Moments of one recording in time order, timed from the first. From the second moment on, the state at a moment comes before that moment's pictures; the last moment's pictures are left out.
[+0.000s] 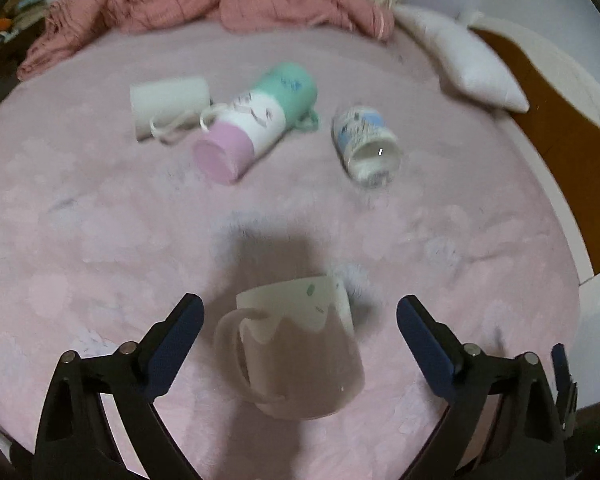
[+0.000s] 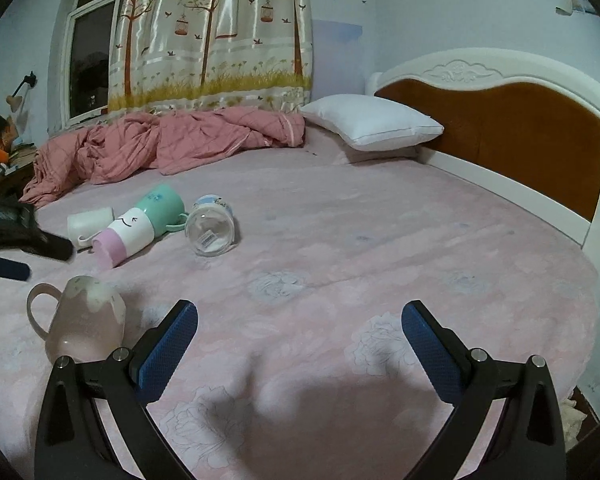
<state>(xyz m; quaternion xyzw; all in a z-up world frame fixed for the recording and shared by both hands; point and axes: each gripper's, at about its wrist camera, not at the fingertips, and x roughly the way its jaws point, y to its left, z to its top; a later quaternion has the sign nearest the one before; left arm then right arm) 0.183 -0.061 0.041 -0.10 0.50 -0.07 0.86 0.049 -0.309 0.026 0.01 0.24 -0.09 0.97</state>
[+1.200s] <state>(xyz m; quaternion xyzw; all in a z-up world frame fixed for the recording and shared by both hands) 0.162 -0.078 0.038 0.02 0.41 -0.05 0.91 0.057 -0.300 0.019 -0.01 0.27 -0.08 0.96</state>
